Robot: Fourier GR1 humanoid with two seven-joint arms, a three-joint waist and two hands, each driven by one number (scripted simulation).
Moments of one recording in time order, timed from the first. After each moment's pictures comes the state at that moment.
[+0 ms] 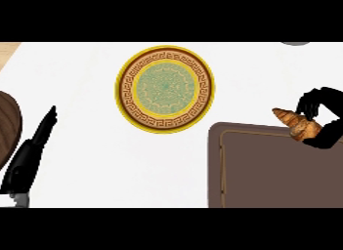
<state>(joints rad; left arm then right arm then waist) 0.03 0.33 0.01 -1.50 -0.16 0.04 -0.13 -0.47 -0.59 0.00 -1.03 0.65 0.47 -0.14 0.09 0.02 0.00</state>
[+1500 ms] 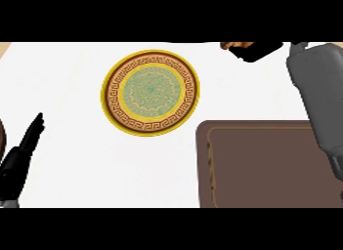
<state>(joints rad) 0.07 0.33 0.08 -1.47 -0.16 0.04 -0.14 -1.03 -0.32 -0.06 -0.92 0.63 0.17 -0.30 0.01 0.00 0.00</state>
